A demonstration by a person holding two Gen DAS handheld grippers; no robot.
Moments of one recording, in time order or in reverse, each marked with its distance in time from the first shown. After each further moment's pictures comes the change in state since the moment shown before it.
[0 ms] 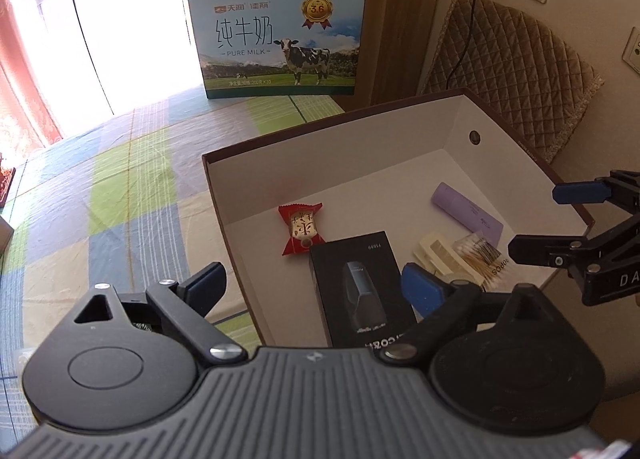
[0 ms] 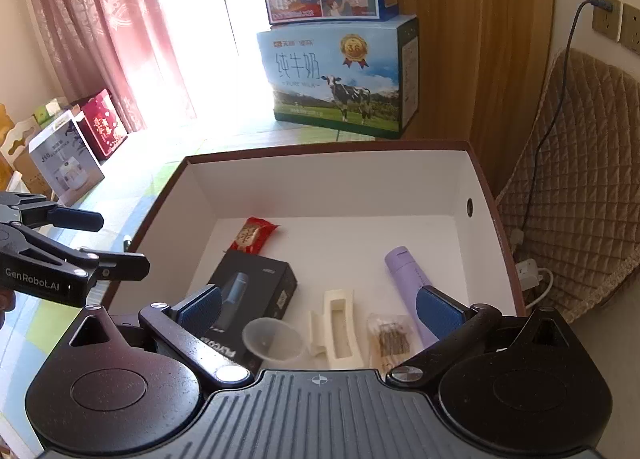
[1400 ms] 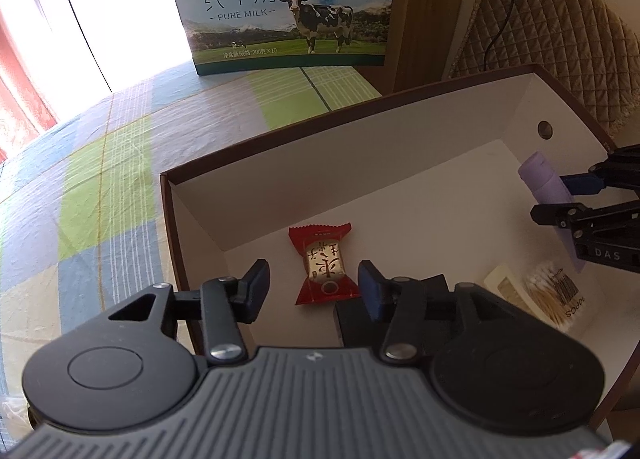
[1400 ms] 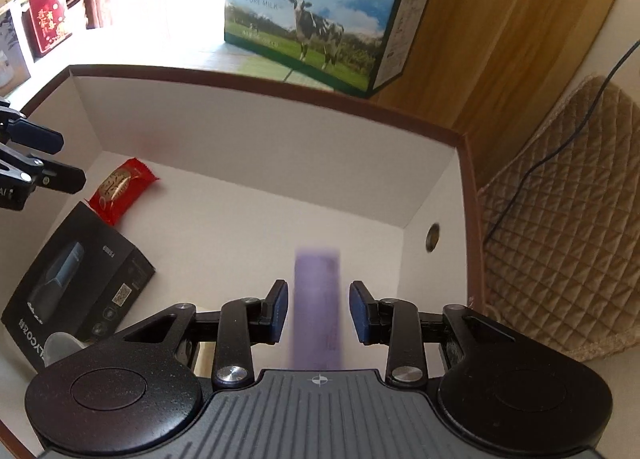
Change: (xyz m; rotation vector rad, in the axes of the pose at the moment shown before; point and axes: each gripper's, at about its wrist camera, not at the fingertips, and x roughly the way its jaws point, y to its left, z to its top) left arm 0.114 0.012 0.039 0.019 0.097 0.047; right arm 0.120 -0.064 0.031 -0.250 0.178 -0.178
